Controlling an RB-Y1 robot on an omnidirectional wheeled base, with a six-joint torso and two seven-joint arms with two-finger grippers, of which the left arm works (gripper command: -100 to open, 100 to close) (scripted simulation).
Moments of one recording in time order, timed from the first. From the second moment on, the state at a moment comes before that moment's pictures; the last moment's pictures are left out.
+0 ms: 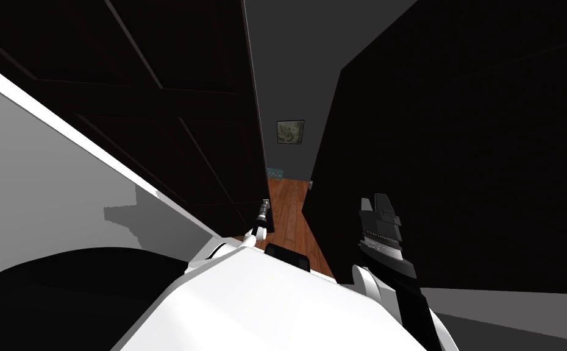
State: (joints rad) arm -0.21 0.05 0.10 -0.52 0.29 -0.88 -0.17
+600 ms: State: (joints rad) arm -0.21 0.05 0.16 -0.56 0.36 -0.88 -0.24
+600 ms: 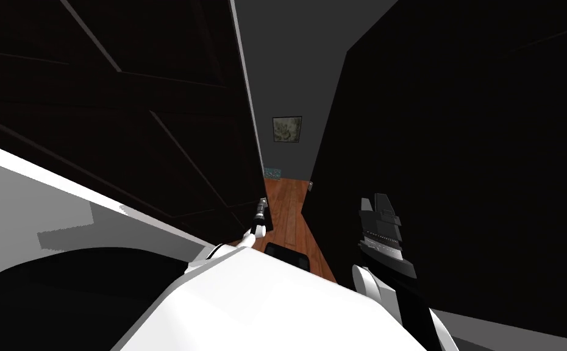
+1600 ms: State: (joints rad) arm -0.23 0.04 0.20 -0.51 0.39 -0.89 -0.27
